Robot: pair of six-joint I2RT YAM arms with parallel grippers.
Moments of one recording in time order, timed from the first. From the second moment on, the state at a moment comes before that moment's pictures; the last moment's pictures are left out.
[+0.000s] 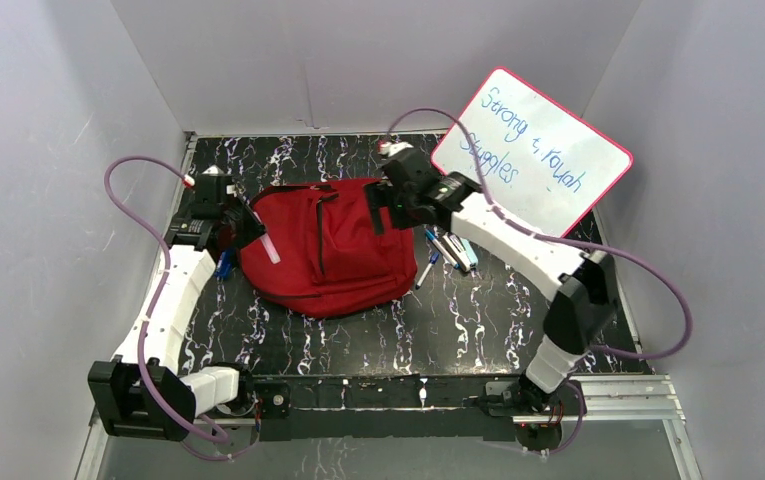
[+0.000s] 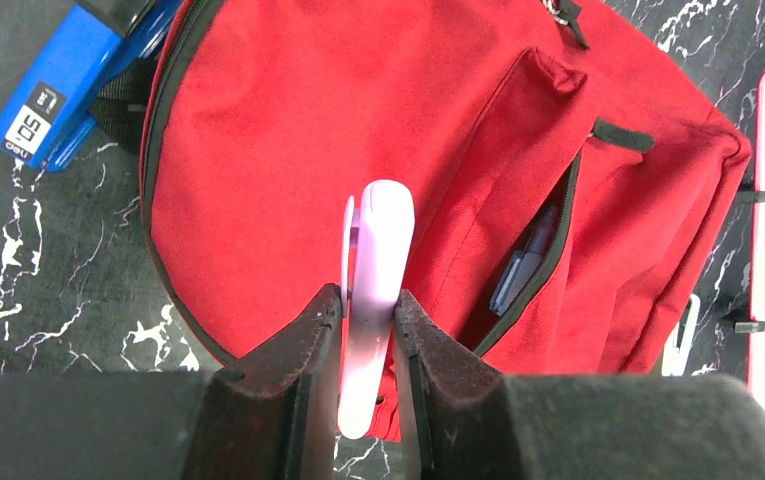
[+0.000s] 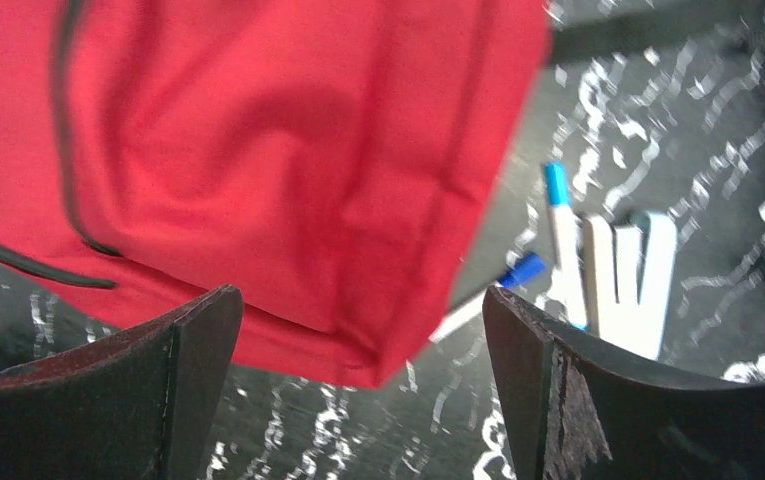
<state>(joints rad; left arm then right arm) -0.10 1.17 1.07 -0.72 -0.06 -0.64 0.78 1.63 1.51 -0.74 0.16 0.36</state>
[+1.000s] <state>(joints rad) -0.09 0.96 0.94 -0.80 -0.09 -0.63 1.06 2.22 2.11 -0.93 0.45 0.43</state>
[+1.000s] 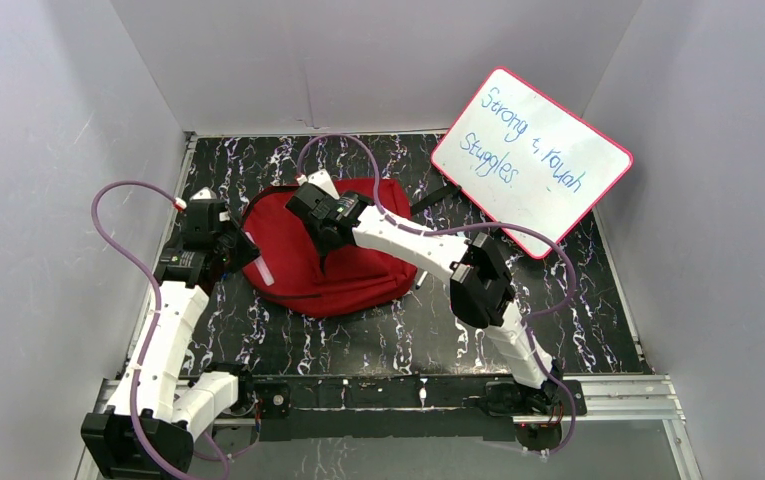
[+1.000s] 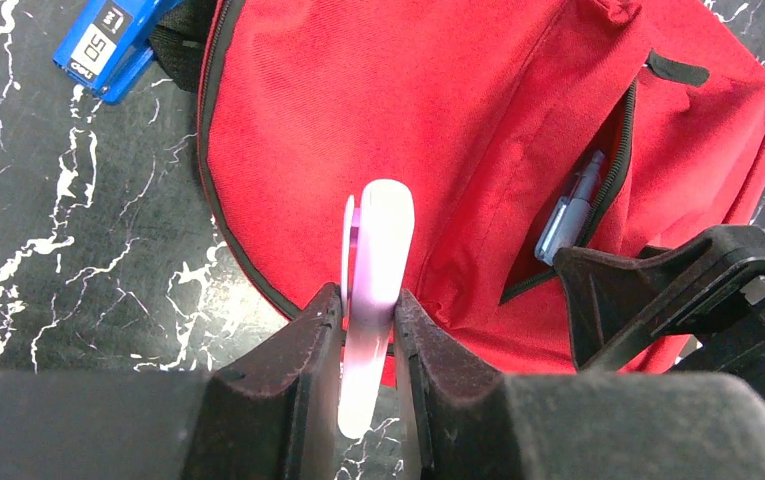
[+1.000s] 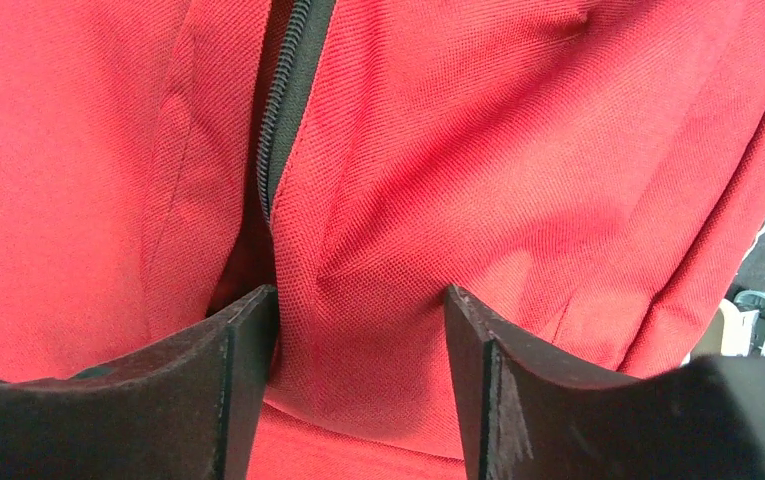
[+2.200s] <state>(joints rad) -0.09 1.02 0.79 -0.37 0.17 -0.71 1.06 2.08 2.00 -0.77 0.30 0.42</state>
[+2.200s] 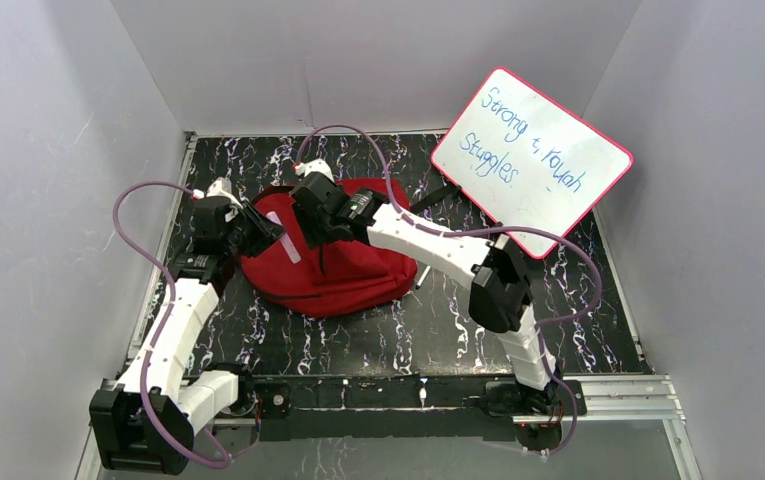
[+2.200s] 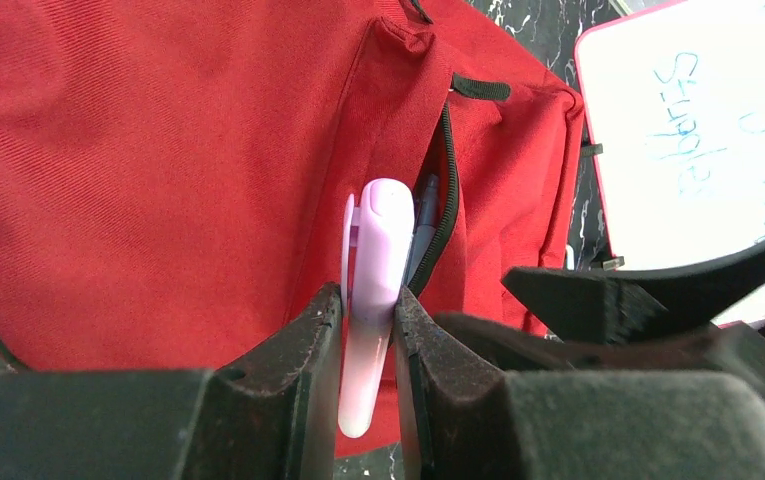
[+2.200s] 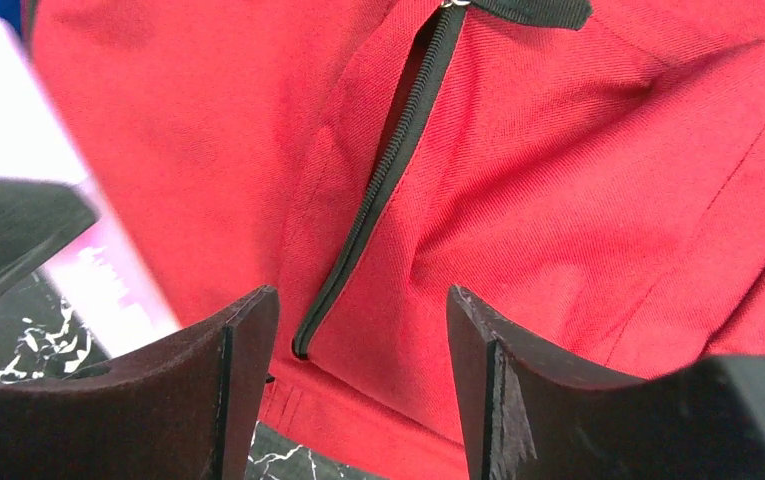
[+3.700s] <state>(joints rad) -0.09 1.22 0.71 0.00 0.25 -0.79 1.01 2.12 1.97 -0.67 0.19 0.36</state>
